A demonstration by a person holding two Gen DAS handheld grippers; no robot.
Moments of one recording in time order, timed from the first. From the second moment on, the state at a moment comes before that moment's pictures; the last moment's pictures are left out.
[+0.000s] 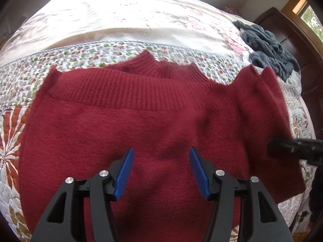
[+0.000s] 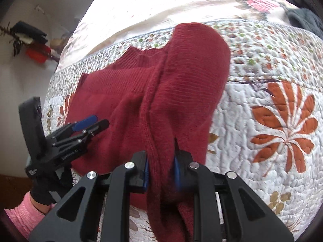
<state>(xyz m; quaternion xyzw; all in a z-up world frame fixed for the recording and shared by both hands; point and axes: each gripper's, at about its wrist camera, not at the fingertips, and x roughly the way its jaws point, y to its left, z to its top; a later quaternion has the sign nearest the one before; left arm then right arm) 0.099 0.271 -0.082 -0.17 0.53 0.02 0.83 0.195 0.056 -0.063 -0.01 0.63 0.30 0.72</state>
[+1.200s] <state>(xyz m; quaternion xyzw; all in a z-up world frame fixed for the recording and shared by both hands) 0.134 0.225 -0.110 -0.42 0.52 -0.18 0.72 0.183 -0.005 -0.106 0.17 0.68 0.28 0.66</state>
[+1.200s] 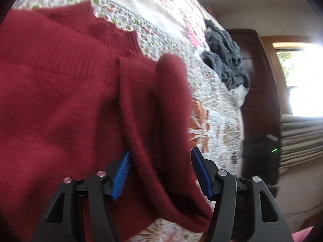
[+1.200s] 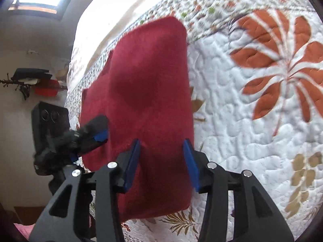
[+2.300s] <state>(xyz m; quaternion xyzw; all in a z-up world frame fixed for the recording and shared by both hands) 0.101 0.269 -0.030 -0.33 0.44 -0.13 0.82 0.158 -0.022 -0.110 0.20 0.66 0.29 0.67</state>
